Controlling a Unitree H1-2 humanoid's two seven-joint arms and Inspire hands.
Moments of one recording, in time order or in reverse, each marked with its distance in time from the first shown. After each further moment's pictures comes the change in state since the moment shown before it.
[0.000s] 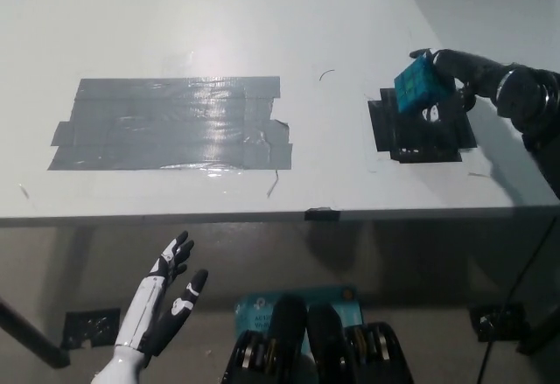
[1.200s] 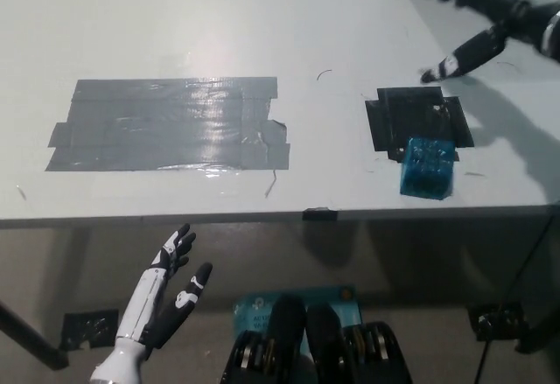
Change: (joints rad) left_arm -0.017 -0.004 -0.001 -0.014 -0.002 0.021 -0.003; right_arm 0.010 -0.024 -0.197 -0.233 0.124 0.068 0.165
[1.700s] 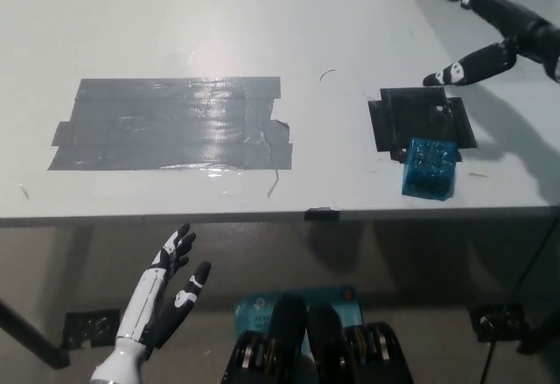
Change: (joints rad) left_arm 0.000 -0.001 0.002 0.002 -0.001 0.001 0.000; right_arm 0.138 -0.013 -0.150 -0.302 0.030 0.015 -0.060
